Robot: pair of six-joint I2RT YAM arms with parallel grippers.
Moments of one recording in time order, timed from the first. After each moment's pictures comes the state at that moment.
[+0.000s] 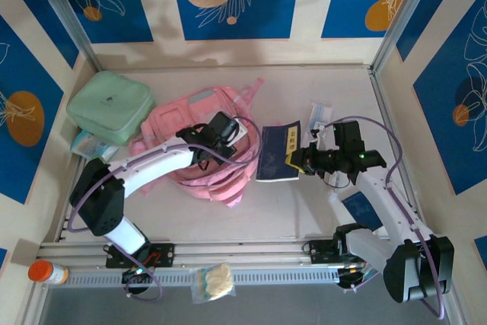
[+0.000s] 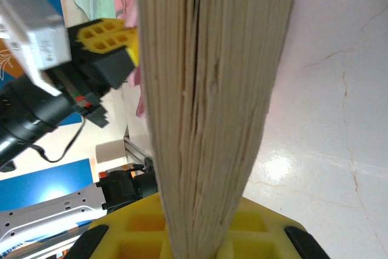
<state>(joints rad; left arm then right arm) -0.78 1.57 1.19 -0.60 -0.31 0.17 0.16 1.01 0.74 -0.68 -0.84 0.66</state>
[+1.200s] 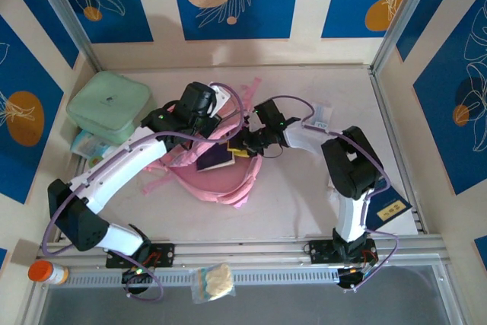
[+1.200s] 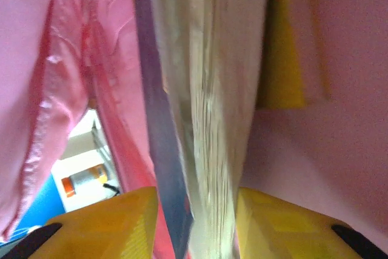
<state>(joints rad) -0.70 1.43 1.40 -0.72 -0.36 0.20 0.55 1.86 1.16 -0.26 -0.71 0.78</state>
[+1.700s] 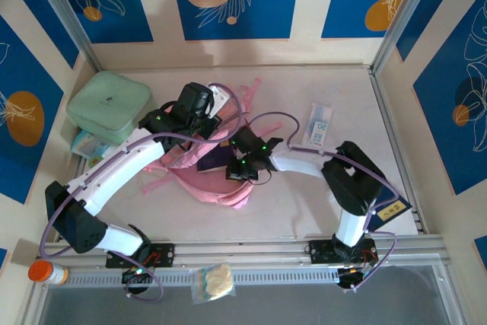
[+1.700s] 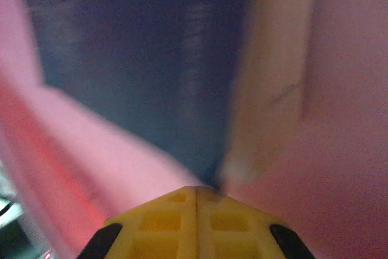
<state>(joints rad) -0.69 1.41 1.39 -0.71 -0.30 0.18 0.83 1.80 1.09 -0.39 -0.31 0.88</state>
